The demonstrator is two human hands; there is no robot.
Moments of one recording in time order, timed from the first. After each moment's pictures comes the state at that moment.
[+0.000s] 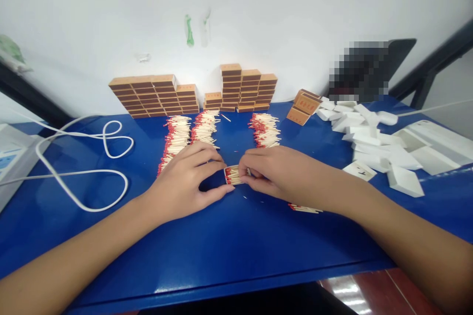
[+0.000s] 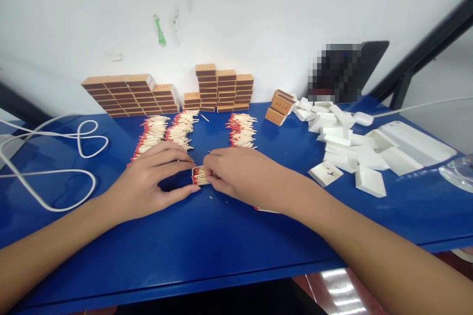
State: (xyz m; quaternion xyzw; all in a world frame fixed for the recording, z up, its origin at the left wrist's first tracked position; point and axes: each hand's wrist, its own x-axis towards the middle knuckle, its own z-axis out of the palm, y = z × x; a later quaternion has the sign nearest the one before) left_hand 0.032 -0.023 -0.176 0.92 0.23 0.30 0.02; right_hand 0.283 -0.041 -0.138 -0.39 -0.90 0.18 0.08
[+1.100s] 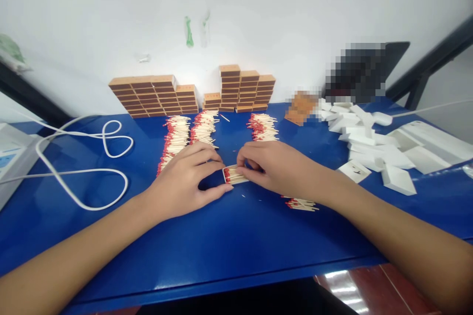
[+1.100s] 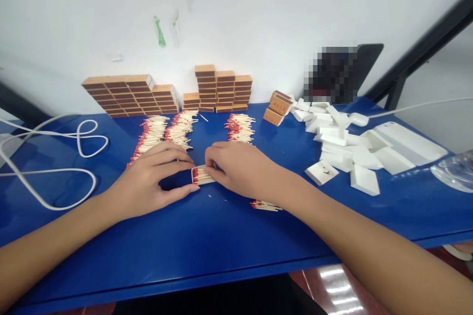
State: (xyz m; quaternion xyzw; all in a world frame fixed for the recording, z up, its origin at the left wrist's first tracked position) left_hand 0.031 -0.022 -0.175 0.93 0.24 0.29 0.04; right_hand 0.284 -0.034 -0.149 -0.43 -0.88 0.14 0.12
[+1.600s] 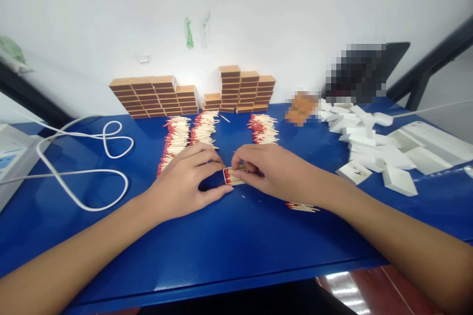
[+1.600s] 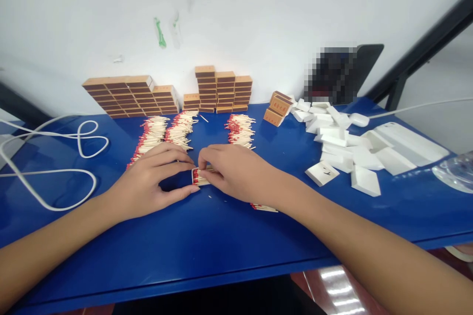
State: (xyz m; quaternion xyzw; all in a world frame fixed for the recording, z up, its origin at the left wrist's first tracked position) left_hand 0.031 -0.022 -0.175 0.93 0.23 0.29 0.03; right_hand 0.278 -0.037 -0.150 -0.41 -0.88 0.18 0.16
